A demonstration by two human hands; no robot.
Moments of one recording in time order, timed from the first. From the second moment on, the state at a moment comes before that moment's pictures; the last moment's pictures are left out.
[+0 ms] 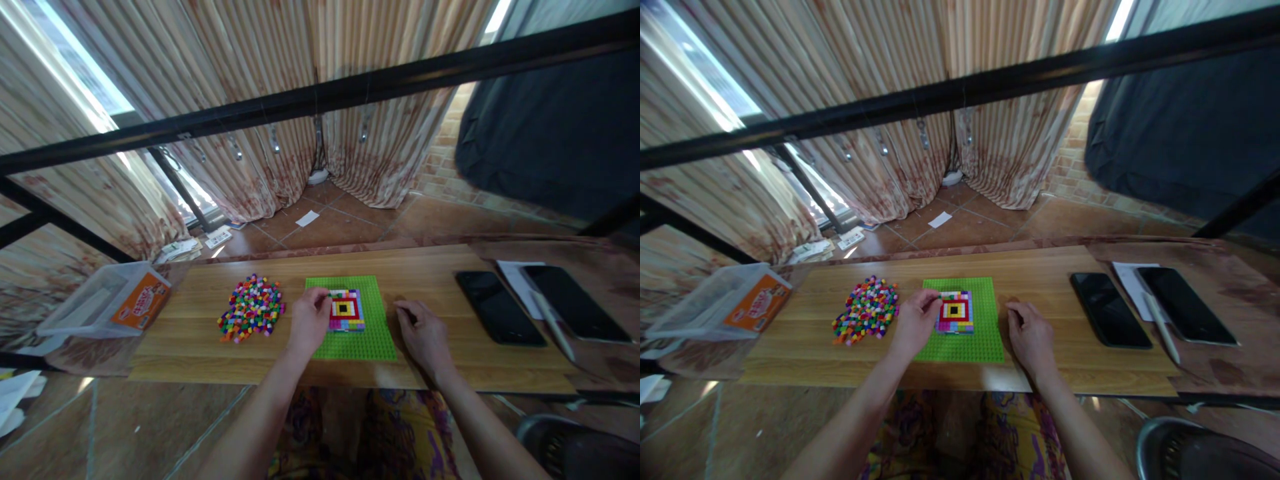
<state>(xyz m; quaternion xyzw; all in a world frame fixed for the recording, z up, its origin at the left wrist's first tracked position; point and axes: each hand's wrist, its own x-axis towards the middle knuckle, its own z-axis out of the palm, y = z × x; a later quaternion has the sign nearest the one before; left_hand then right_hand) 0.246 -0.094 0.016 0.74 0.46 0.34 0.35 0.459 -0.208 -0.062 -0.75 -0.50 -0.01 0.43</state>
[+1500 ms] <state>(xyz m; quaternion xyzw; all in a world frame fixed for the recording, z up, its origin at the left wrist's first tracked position) 0.251 -0.086 0.029 0.84 0.48 0.20 0.17 0.455 -0.208 -0.057 -0.75 -0.49 0.01 0.43</state>
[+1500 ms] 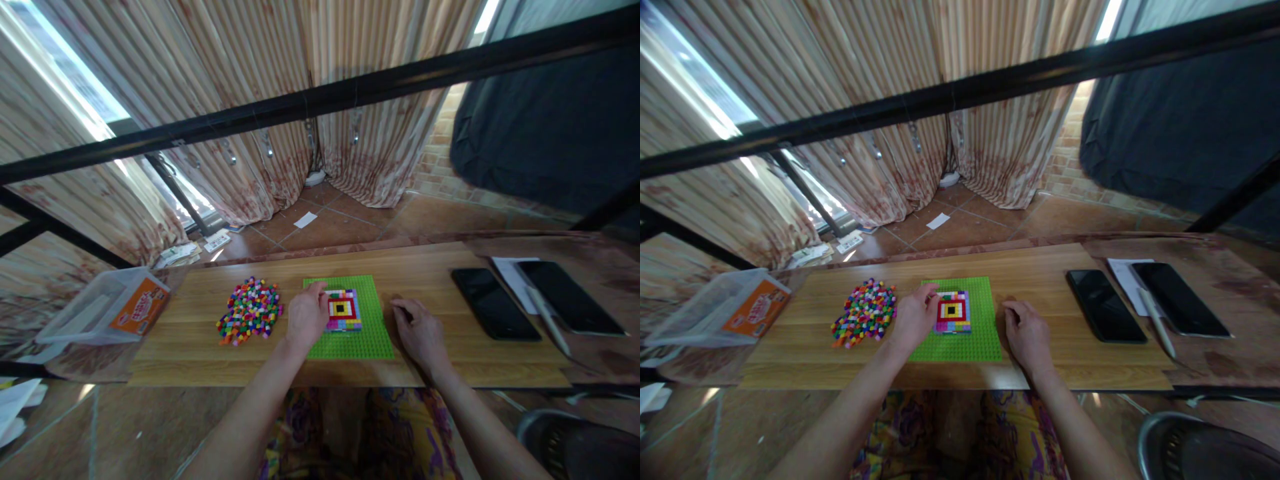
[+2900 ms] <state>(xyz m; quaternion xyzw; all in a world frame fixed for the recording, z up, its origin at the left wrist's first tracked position) 0.184 -0.079 0.007 0.64 0.50 0.42 0.41 0.466 -0.211 -0.069 -0.76 -0.51 -0.02 0.39</state>
